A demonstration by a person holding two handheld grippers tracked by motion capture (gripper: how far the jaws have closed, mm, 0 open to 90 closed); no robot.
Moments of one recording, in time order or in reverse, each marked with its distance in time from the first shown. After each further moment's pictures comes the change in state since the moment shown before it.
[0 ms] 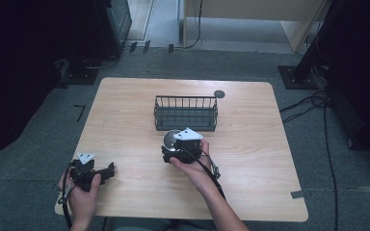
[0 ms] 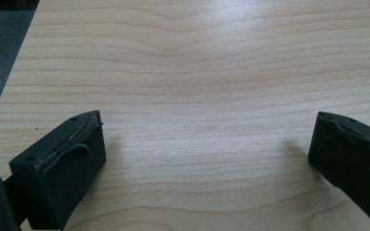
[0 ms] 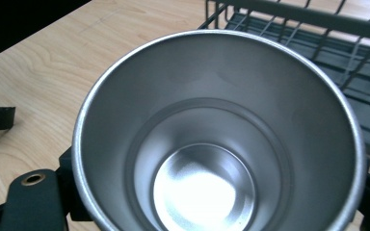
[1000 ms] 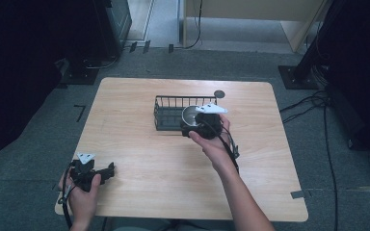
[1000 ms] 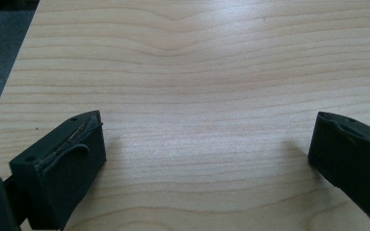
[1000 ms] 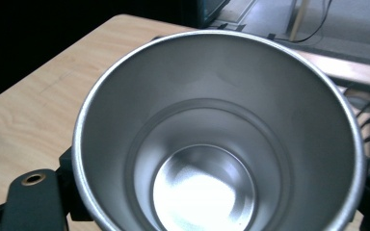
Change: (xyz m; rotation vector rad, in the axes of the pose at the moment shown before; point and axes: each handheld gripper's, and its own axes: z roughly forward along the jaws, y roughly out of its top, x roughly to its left) left arm 0.000 0.000 0.000 0.001 0.000 0.000; right arm -0.062 0.059 -0.035 -0.068 -0.073 0.064
